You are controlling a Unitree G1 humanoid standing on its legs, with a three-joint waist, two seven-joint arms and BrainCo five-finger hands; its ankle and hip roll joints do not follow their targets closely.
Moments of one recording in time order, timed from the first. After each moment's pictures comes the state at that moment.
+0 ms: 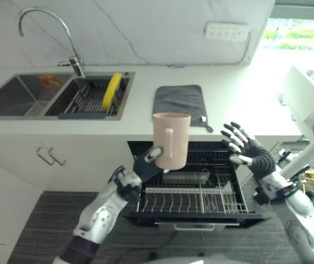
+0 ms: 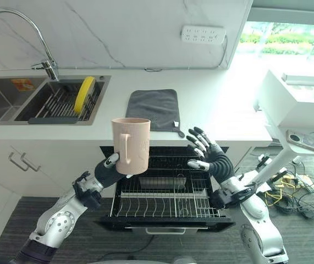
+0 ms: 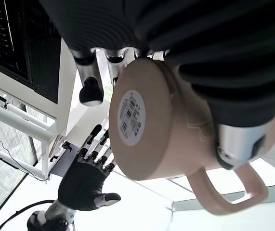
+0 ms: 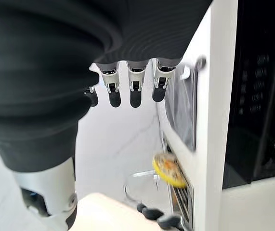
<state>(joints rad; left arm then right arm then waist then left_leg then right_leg) -0.01 0.45 -0.24 -0.17 -0.91 0.18 -0.52 0.12 -0.50 0.05 -0.33 0.63 0.04 0.31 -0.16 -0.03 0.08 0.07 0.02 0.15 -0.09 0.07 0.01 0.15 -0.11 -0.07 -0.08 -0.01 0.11</state>
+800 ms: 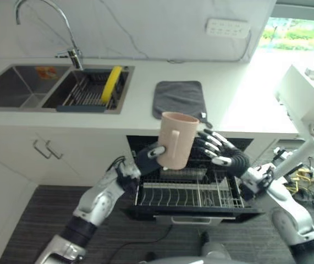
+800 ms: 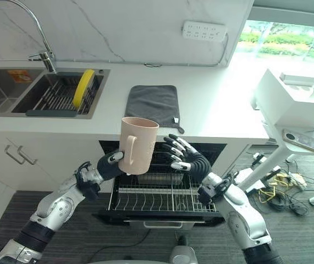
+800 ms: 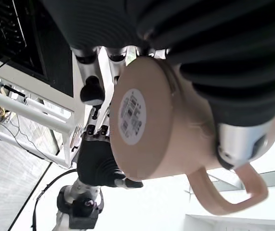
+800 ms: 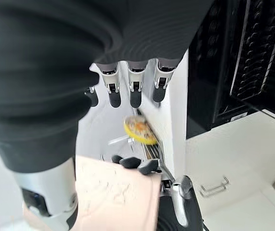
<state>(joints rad) -0.16 0.51 -0.31 -0.04 -0.91 0.15 -0.61 -0.08 -0.52 0.14 -0.20 0.75 0.16 0.37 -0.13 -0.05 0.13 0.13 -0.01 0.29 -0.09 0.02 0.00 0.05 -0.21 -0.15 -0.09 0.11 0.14</state>
